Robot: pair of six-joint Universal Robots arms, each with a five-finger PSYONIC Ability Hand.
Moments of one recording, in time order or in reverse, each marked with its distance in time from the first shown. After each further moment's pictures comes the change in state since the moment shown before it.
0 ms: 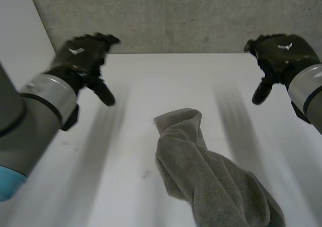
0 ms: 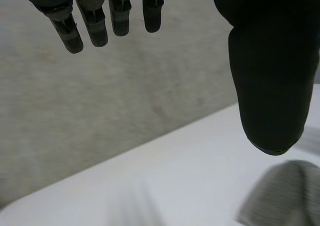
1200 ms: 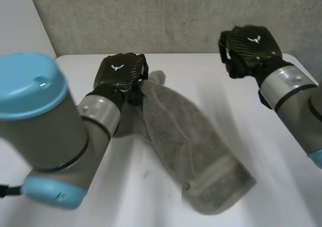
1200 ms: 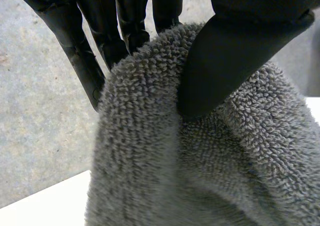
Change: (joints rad) left arm -0.158 -0.135 -0.025 0.221 -0.084 -0.028; right arm 0.006 0.077 0.096 -0.429 -0.249 0.114; left_hand 1.000 1.049 1.045 1.049 0.982; right_hand 1.121 1.076 1.082 1.079 1.115
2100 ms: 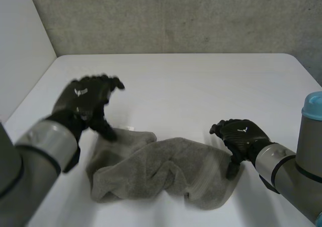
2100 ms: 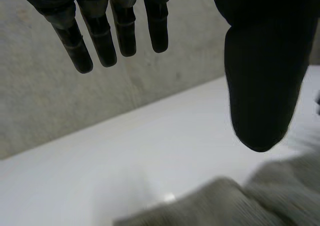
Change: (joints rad) left arm 0.137 0.246 -0.226 -0.170 0.077 -0.009; right arm 0.010 0.043 0.297 0.274 0.061 -0.096; left_hand -0.792 -0.843 -0.839 -0.842 -0.812; right_hand -1.107 -1.074 -1.081 -1.081 -1.113
